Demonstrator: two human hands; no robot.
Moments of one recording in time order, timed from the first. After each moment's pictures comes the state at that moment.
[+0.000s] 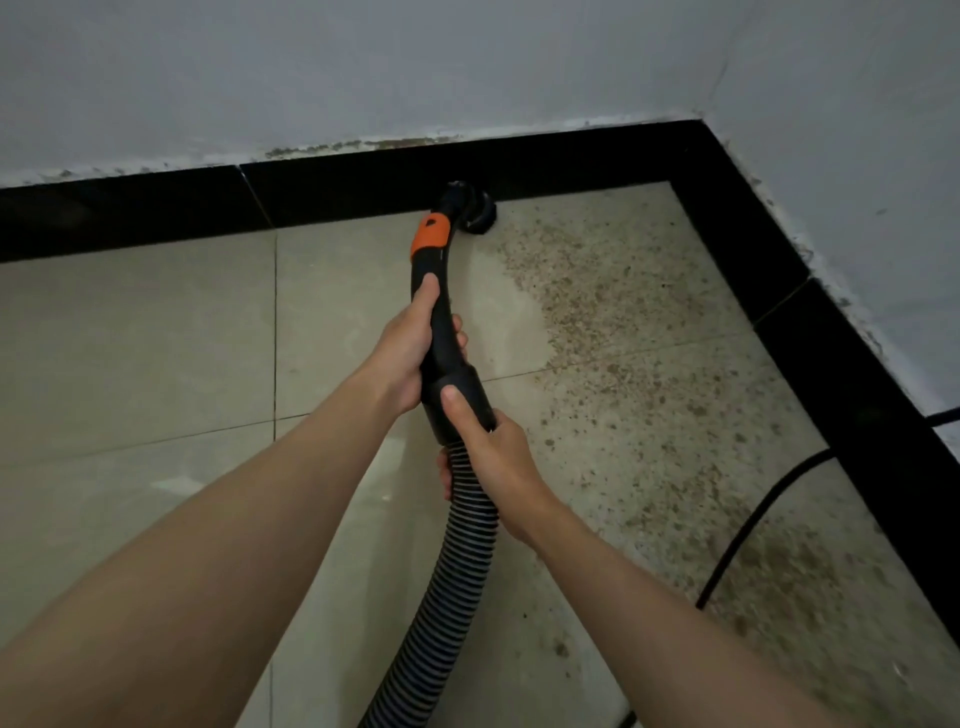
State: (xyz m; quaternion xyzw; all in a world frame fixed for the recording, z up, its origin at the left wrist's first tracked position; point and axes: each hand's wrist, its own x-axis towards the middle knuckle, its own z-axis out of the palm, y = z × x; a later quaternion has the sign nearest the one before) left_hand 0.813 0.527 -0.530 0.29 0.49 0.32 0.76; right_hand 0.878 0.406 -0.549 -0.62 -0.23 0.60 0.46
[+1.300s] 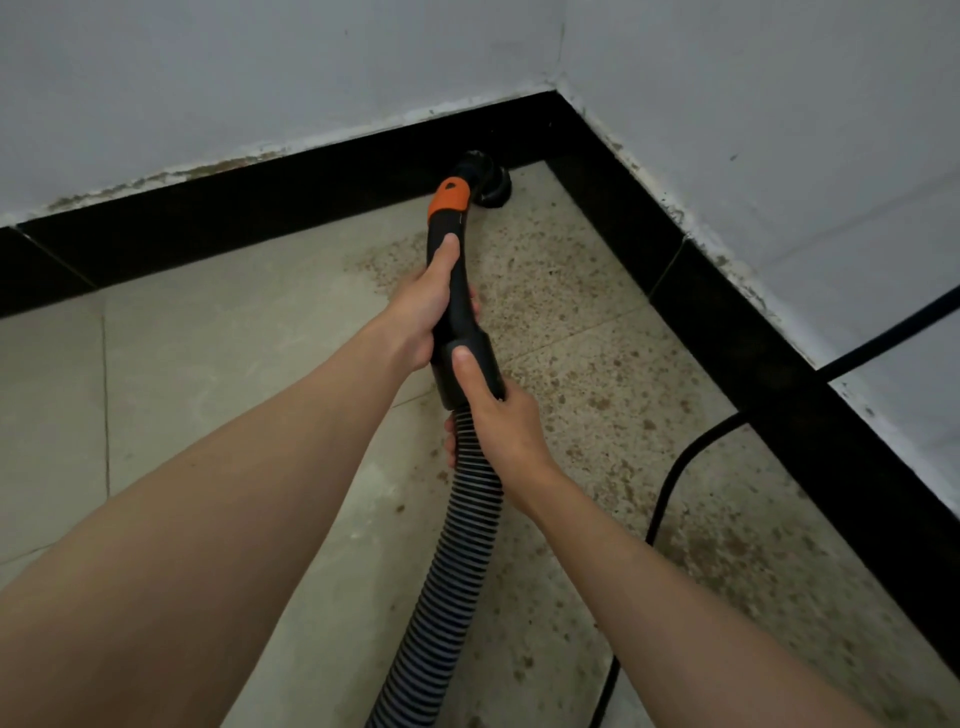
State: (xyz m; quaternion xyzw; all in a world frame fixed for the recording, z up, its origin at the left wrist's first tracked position) left_hand 0.971 0.552 -0.540 0.45 0.49 0.23 0.71; right_hand 0.997 0.419 -0.567 -0.66 -0.16 0.50 0.54
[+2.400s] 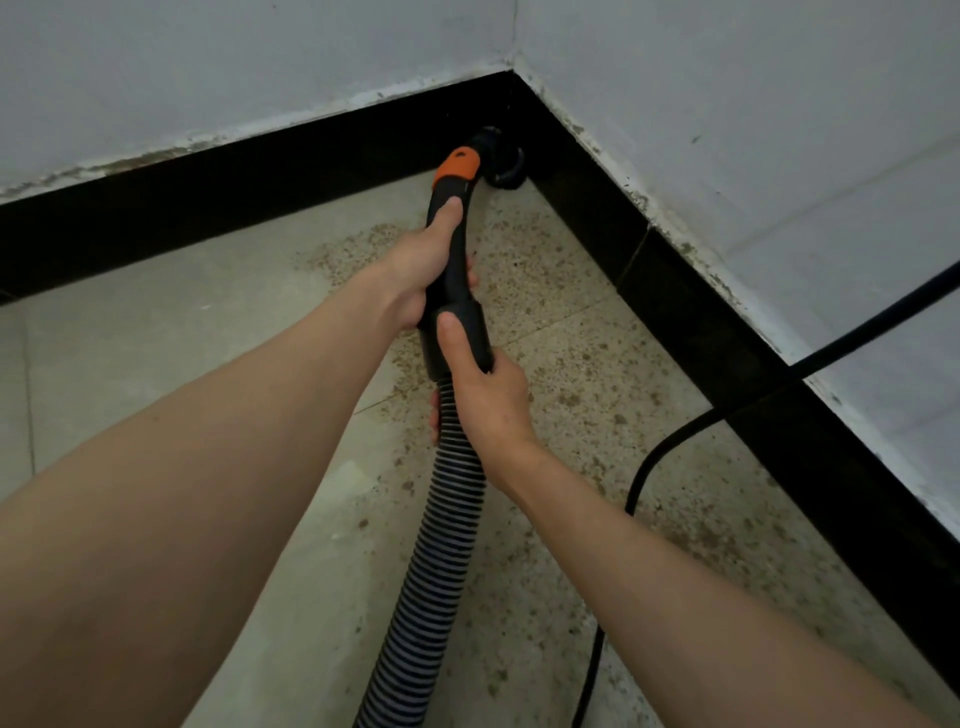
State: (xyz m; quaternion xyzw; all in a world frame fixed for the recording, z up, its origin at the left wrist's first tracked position) left_hand 1.017 0.571 -0.533 0.48 0.46 0.17 0.72; right_hand 1.018 0.429 -0.554 -0.66 -0.13 0.48 0.57
